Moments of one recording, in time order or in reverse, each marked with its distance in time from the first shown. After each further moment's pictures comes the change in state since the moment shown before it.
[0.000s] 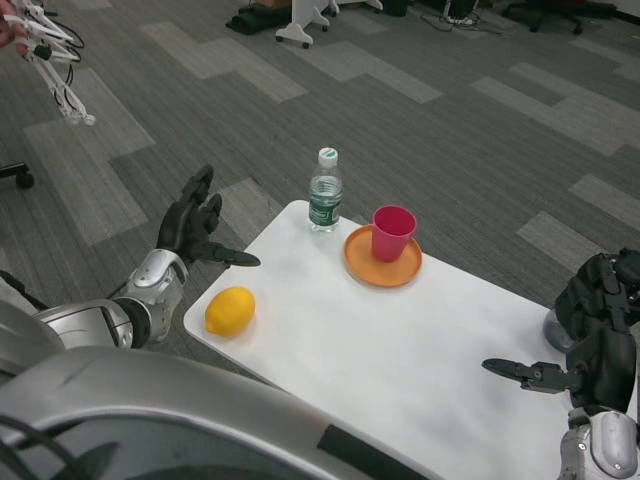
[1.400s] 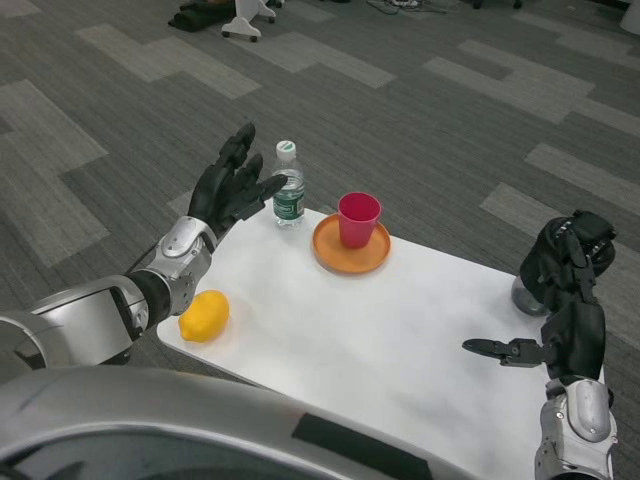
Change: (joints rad) left arm -0.220 -0.045 -0.152 -0.065 0.111 0.007 0.024; right arm 0.049 0.000 -0.037 -0.029 0.000 -0.017 -0.001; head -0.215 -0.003
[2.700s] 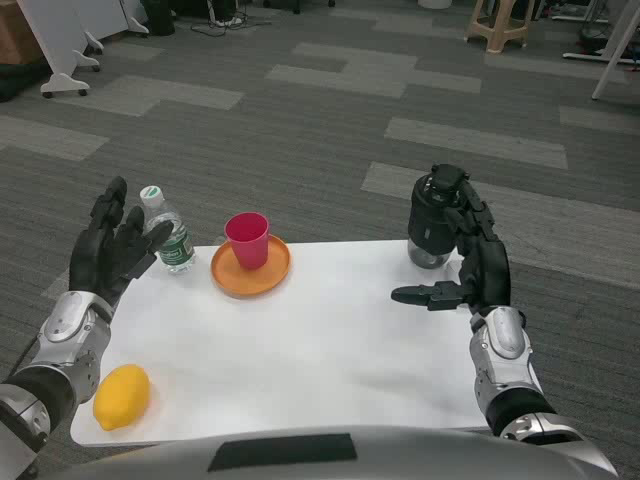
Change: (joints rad) left arm -0.041 -0.001 -0.044 0.018 0.023 0.036 -0.020; right arm 0.039 0.019 -0.099 -0.056 -0.005 0.001 -0.086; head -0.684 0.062
